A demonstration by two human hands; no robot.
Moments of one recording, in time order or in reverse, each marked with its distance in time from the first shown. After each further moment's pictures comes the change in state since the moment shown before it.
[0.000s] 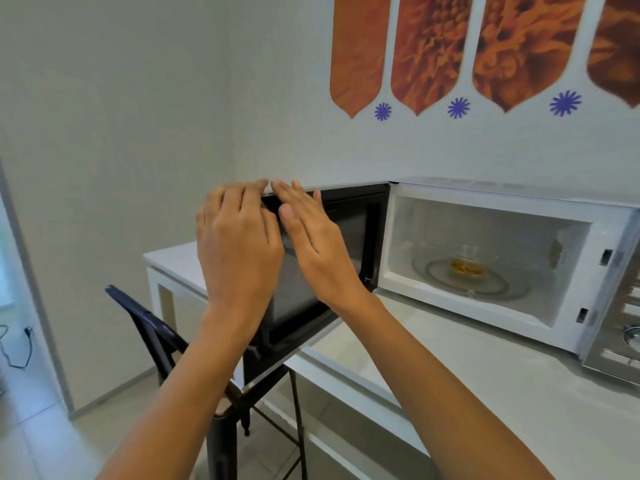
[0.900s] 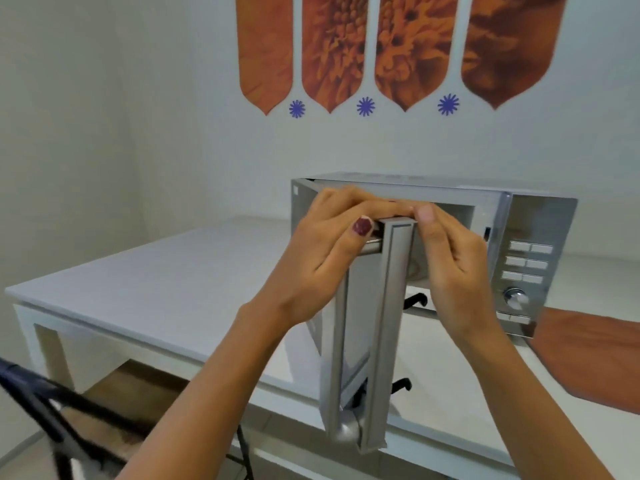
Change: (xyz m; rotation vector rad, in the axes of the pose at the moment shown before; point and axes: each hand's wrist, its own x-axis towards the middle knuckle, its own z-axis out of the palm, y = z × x) left_hand -0.017 0.111 0.037 -1.082 -0.502 0.572; right_hand -0.092 -0.026 -0.166 -0.208 0.419 0.083
